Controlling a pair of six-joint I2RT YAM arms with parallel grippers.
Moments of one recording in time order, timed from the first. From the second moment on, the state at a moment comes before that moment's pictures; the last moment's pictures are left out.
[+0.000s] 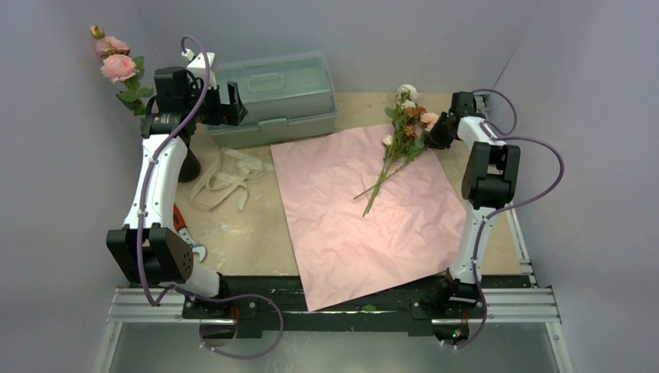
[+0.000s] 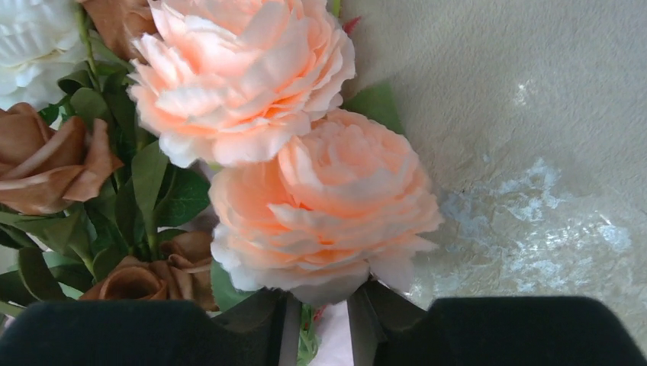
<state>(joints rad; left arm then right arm) 0.06 1.49 1.57 -0.57 0.34 0.01 -0.12 2.24 1.77 -0.50 -0.12 0.51</state>
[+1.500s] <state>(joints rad) -0.08 1.49 1.53 -0.09 1.01 -0.39 0.11 1.48 1.52 -0.07 -0.77 0.47</state>
